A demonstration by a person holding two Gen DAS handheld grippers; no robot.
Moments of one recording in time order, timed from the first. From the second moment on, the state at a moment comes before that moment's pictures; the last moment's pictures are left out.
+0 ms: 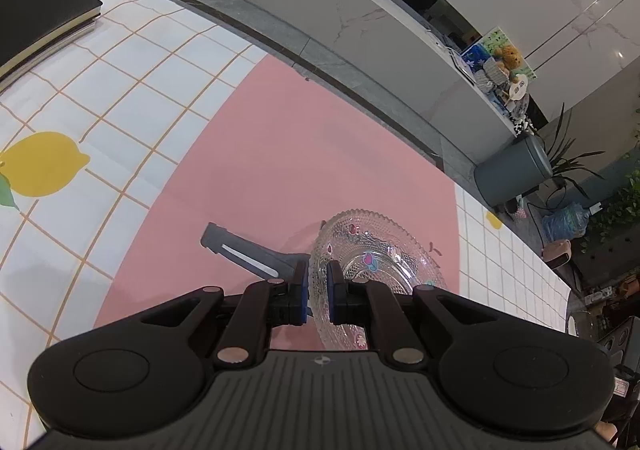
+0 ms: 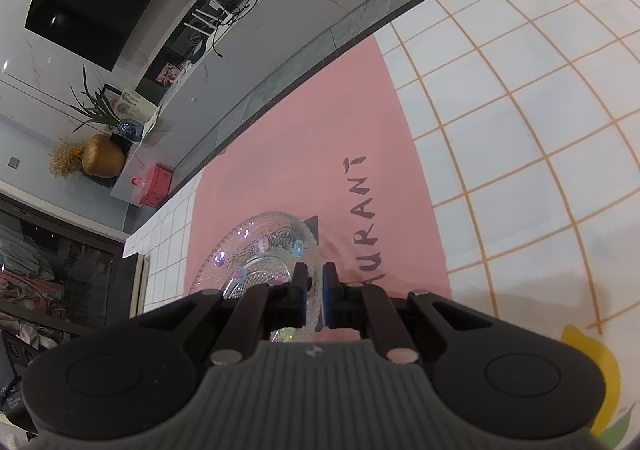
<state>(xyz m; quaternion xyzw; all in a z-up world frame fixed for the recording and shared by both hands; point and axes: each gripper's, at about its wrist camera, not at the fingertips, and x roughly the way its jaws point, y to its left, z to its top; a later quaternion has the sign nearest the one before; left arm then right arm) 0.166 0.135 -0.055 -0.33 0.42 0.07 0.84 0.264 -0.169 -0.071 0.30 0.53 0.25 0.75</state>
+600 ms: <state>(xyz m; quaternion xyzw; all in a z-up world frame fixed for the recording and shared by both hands) 0.144 0.105 -0.040 -0.34 0.43 0.02 0.84 0.228 -0.218 -0.052 0.31 0.54 0.23 0.75</state>
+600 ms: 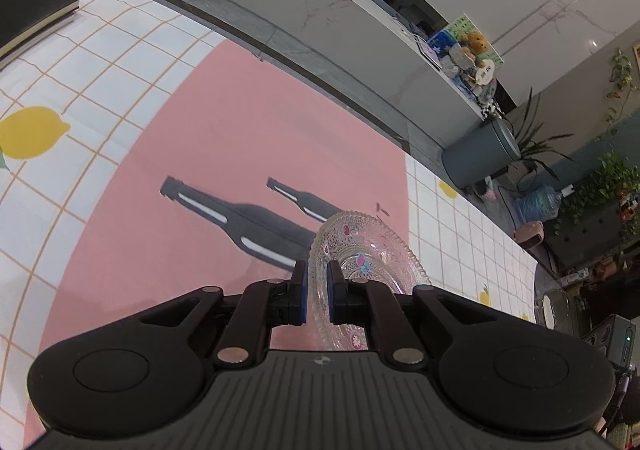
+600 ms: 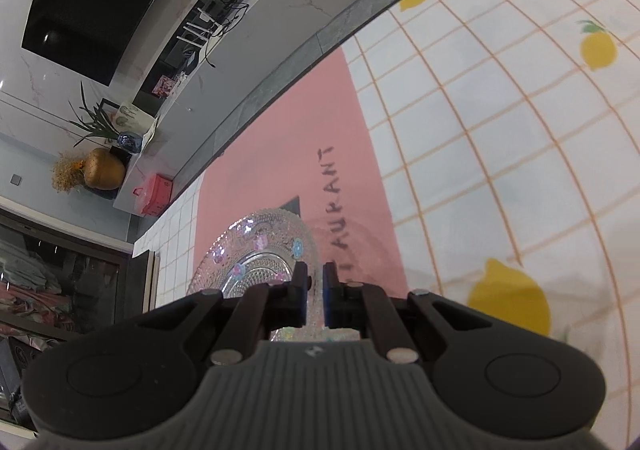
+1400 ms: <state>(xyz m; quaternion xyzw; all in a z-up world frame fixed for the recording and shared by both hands) 0.127 0.061 -0.054 -0.28 0.48 -0.03 0.83 0.187 -0.263 -0.051 0.29 0.56 0.20 0.75</state>
